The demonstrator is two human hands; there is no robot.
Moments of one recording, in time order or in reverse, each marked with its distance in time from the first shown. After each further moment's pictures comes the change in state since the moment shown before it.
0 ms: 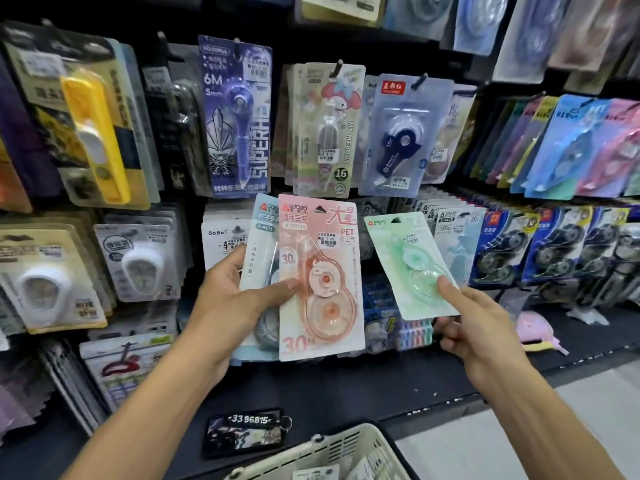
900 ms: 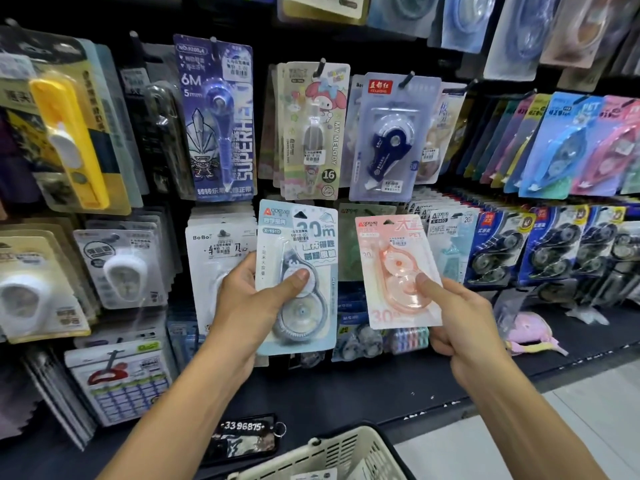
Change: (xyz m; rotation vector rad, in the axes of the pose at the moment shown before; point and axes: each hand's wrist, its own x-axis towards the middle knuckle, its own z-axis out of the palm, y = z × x) left_hand 0.013 -0.011 0.041 -0.047 0.111 -0.040; right_hand 0.008 -0.004 0.010 -0.066 -0.056 -0.070
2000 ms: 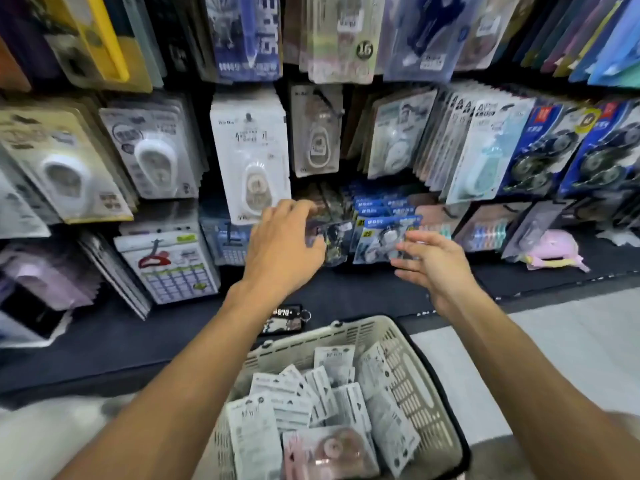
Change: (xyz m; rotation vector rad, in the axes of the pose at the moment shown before) left_hand -0.024 -0.056 -0.025 1.235 -0.106 0.198; right_hand -0.016 0.077 0.010 -0.155 -0.108 0.157
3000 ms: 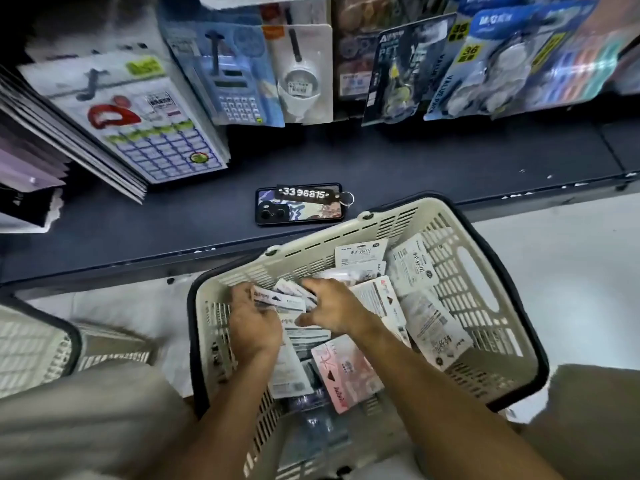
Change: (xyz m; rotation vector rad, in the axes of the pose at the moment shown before) left_hand -0.189 -0.195 0.207 -0.164 0.021 -1.006; right_hand -0.036 0.327 0.141 -0.901 -0.851 0.043
